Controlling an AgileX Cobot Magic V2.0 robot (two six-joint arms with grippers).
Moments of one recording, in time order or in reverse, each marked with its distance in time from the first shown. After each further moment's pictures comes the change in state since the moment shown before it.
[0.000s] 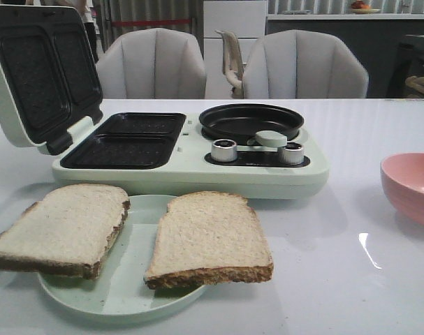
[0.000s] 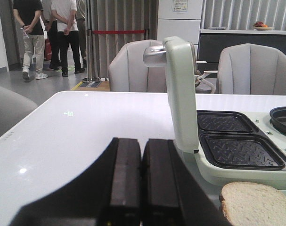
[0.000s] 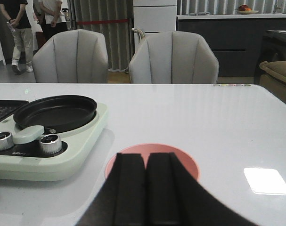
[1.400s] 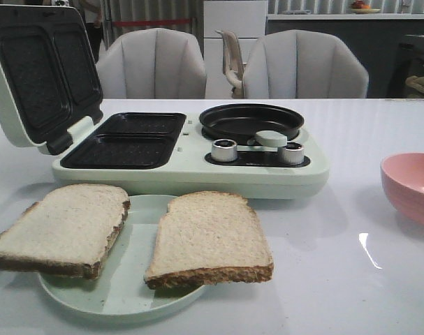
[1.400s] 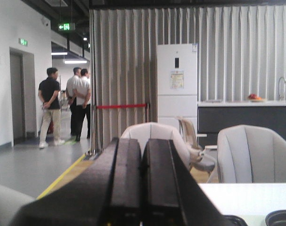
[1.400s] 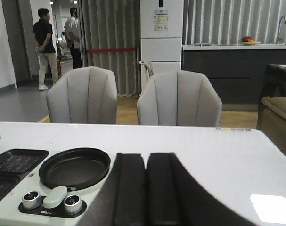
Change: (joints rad) left arm 0.000 0.068 -0.433 0.037 0.111 0.000; right arm 0.000 0.096 -0.470 0.002 0.324 0.000
